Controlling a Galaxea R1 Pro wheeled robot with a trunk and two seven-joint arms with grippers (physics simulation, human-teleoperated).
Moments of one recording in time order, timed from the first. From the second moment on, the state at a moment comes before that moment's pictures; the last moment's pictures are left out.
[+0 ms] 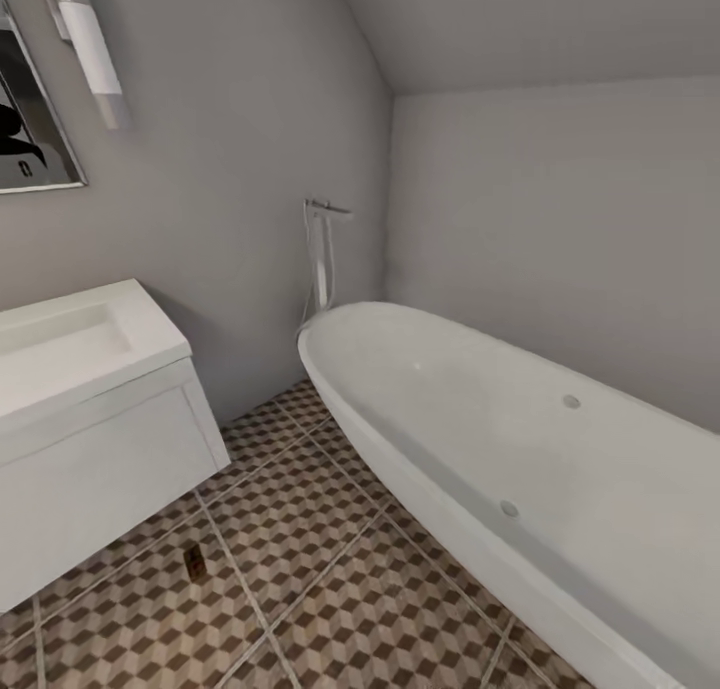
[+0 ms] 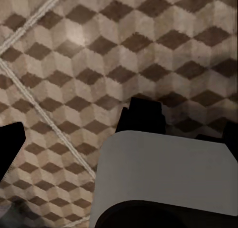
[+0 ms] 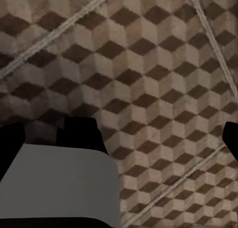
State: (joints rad) left arm -0.38 0.01 -0.40 0.05 0.55 0.02 0.13; right arm -0.33 0.05 -0.29 0.03 0.48 -0.09 -0.30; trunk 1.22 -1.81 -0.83
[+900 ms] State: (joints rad) left arm -0.38 0.01 -0.40 0.05 0.55 0.02 0.13; right arm -0.33 0.04 -0.29 0.03 0.48 -0.09 -0.30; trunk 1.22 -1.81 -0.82
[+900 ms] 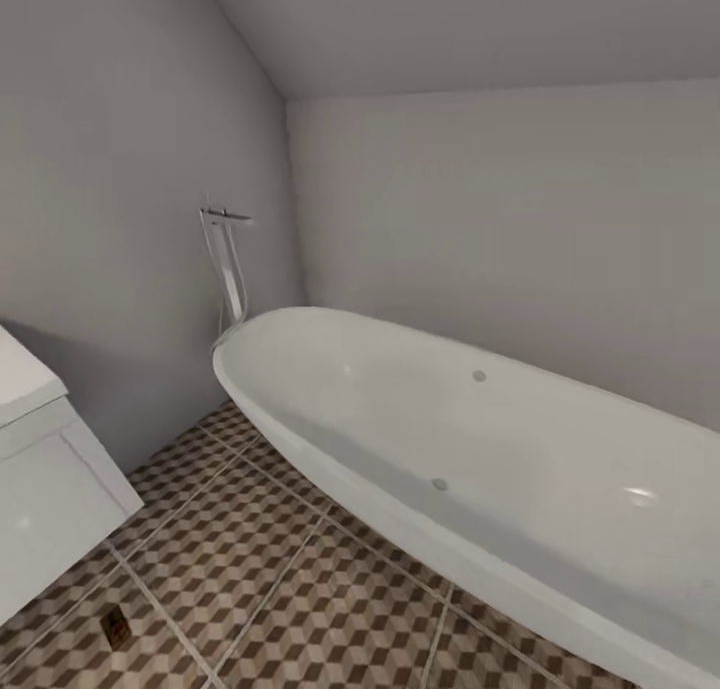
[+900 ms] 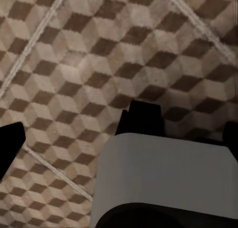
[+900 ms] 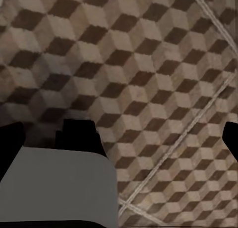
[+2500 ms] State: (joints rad) left arm -0.38 0.01 -0.40 0.05 0.55 0.02 0.13; right arm -0.33 0.05 -0.29 0.03 0.48 -0.09 -0.30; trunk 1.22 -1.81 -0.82
